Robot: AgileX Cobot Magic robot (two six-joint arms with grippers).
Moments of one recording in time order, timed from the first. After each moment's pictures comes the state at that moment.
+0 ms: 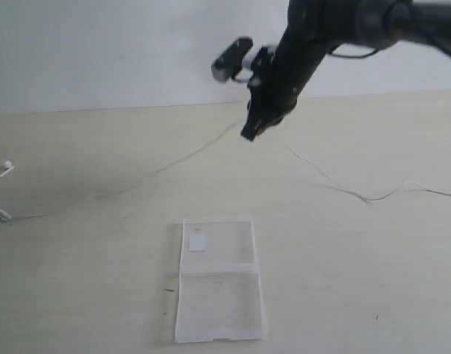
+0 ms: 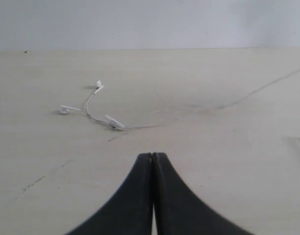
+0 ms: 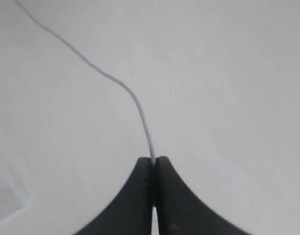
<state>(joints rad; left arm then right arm) 0.10 0.01 0.00 -0.03 0.36 -0.03 0.39 2.22 -1.91 0.16 0.96 -0.73</state>
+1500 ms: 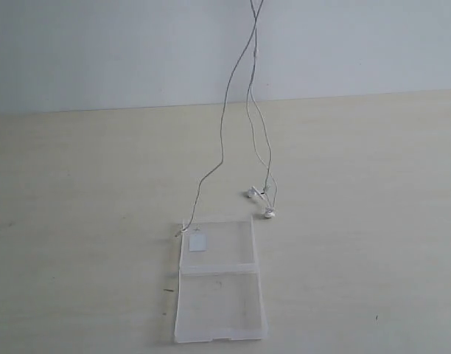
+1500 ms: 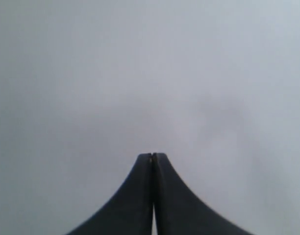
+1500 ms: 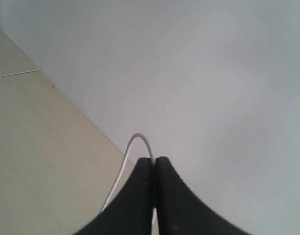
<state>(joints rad) 0.10 0.00 0.00 0.26 -0.61 0.00 0.39 1.52 -1.93 0.42 0.88 -0.71</state>
